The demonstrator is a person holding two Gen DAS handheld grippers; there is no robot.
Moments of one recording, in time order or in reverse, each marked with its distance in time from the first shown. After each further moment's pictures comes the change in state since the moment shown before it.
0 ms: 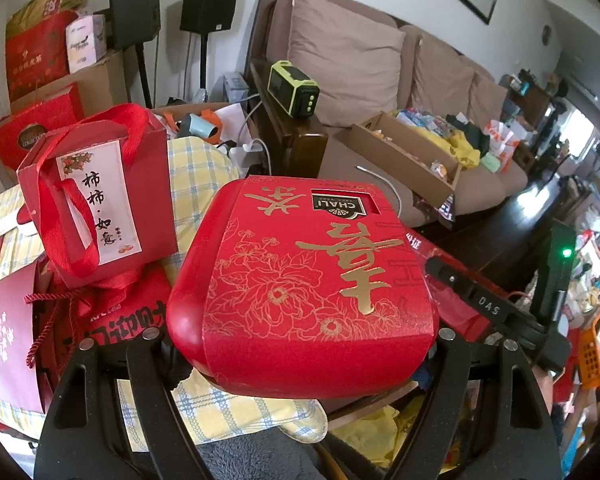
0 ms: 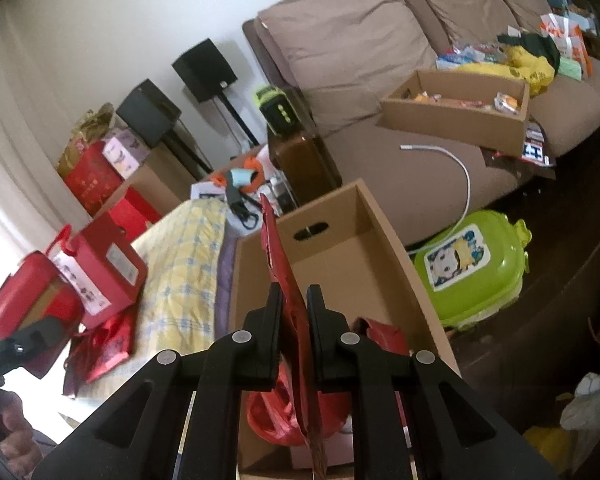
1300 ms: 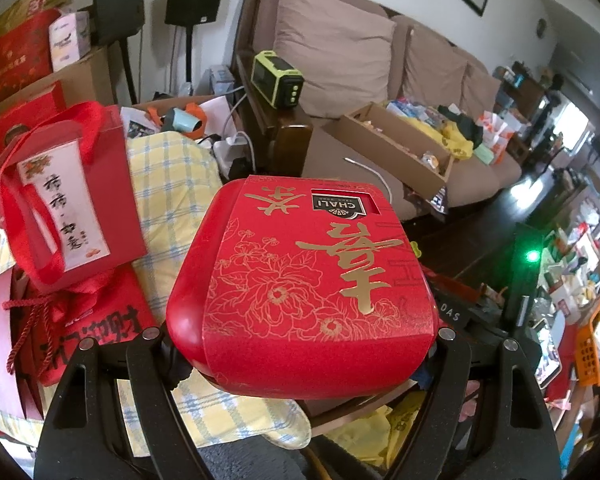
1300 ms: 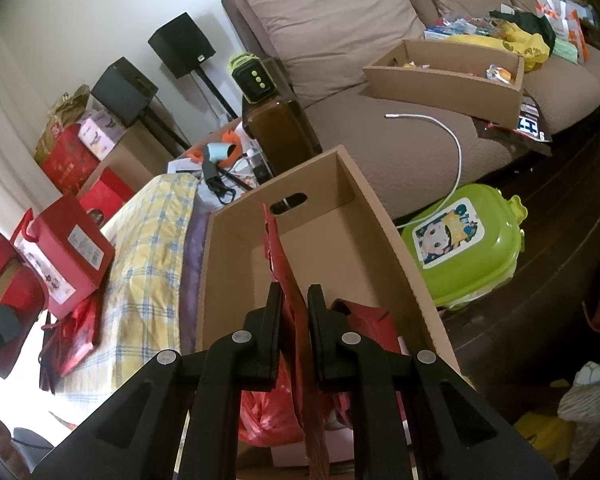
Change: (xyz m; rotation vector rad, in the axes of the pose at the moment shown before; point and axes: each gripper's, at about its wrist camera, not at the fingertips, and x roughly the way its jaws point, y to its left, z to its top) left arm 0.019 -0.021 0.000 0.024 0.030 -0.030; right arm 0.029 -0.015 -0.007 0.008 0.071 -0.060
